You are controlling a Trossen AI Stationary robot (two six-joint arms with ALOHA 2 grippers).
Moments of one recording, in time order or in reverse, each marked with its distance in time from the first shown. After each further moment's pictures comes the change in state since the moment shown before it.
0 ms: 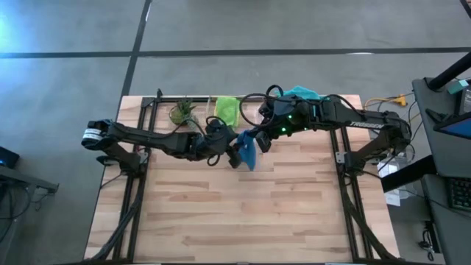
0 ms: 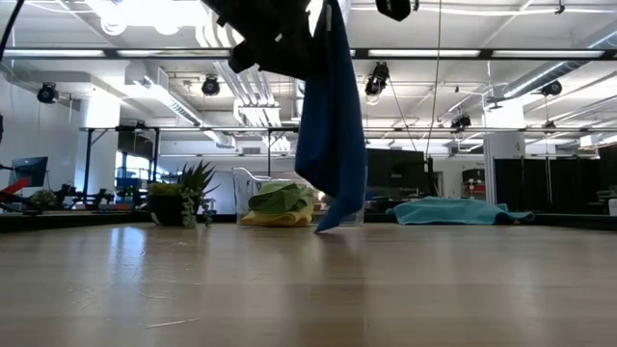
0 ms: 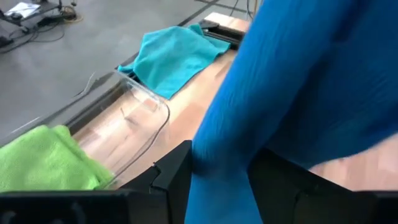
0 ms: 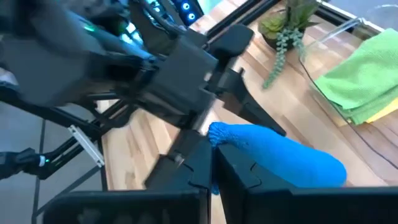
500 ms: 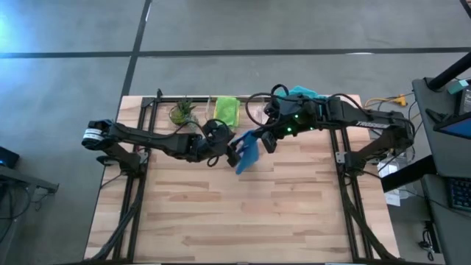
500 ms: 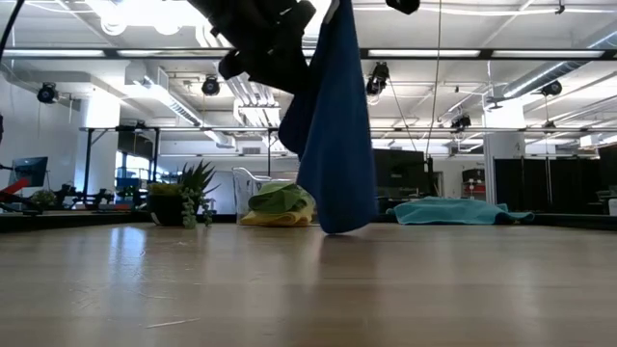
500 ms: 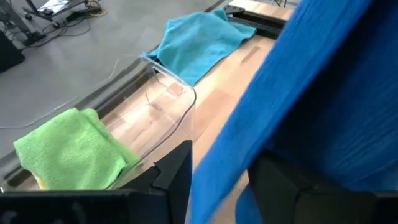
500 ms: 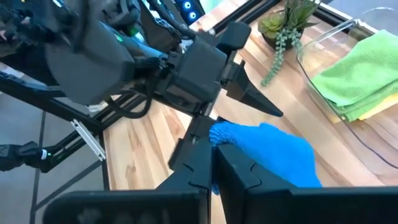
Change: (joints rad) left arm 0.000 0.004 -0.030 -0.046 -0.076 -0.021; right arm 0.007 -0.037 0.003 -0.044 0.006 -0.015
